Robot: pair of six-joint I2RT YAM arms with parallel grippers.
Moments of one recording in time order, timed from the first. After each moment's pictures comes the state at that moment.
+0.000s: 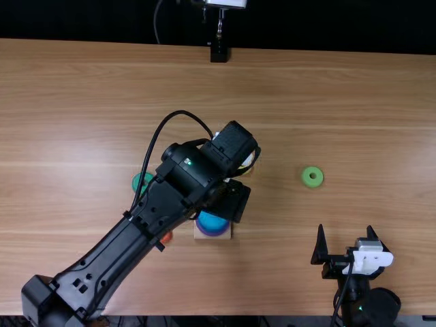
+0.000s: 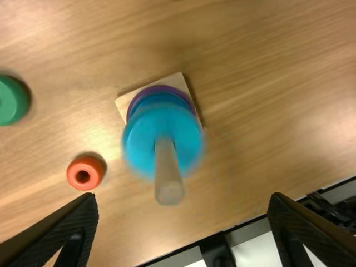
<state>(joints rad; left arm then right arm) -0.71 1.82 1.87 -1.36 0.05 -0.40 -0.06 0.03 0.07 -0.18 -0.02 -0.09</state>
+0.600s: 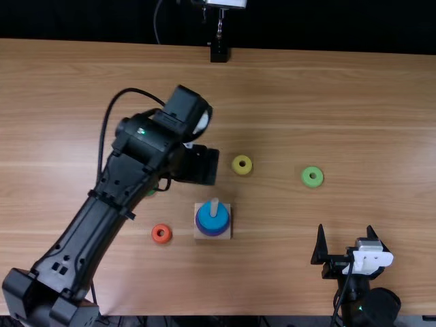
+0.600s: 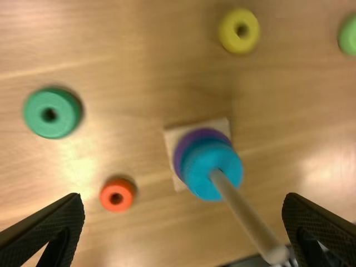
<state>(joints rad) -0.47 1.82 1.87 -1.28 0.08 -0.39 -0.06 0.02 0.07 -0.18 -0.02 -0.09</state>
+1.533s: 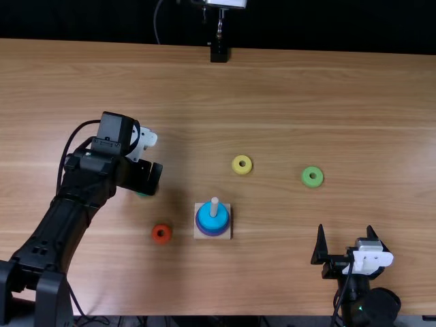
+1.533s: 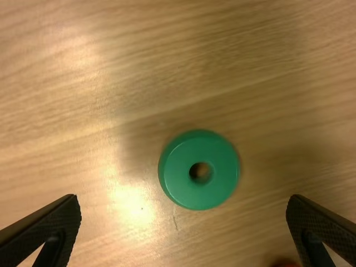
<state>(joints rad) -0.20 1.71 1.23 -0.69 0.05 0.08 -0.06 0.02 0.07 -0.18 -0.02 -0.09</state>
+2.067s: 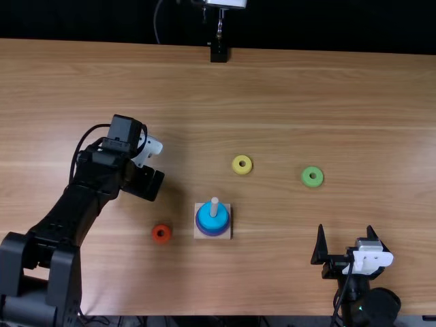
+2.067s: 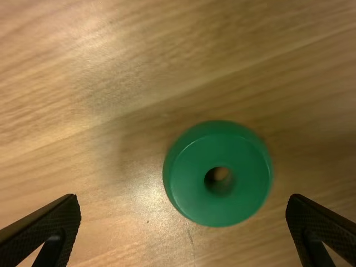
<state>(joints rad) -0.22 1.83 1.23 -0.69 0.00 0.13 -0.06 0.02 0.07 -0.18 -0.02 -0.09</state>
